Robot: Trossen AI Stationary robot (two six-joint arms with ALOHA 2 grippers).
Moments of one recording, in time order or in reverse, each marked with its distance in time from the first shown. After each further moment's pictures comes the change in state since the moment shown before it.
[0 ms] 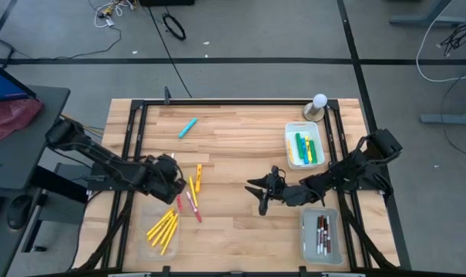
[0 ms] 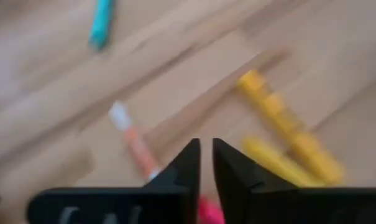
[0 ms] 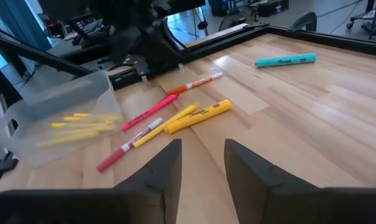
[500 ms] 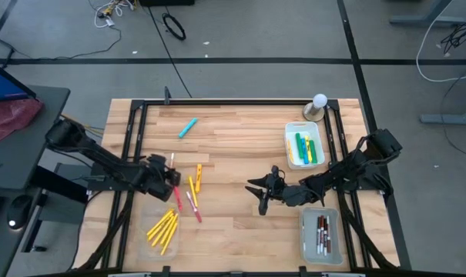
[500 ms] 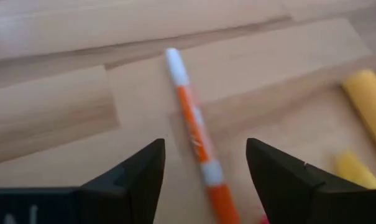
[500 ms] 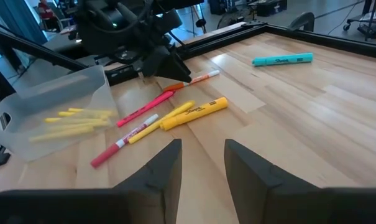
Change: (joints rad) left arm 0.025 0.003 -0.299 0.247 -0.009 -0.354; right arm 0.000 0.000 0.000 -0.017 0.002 -0.014
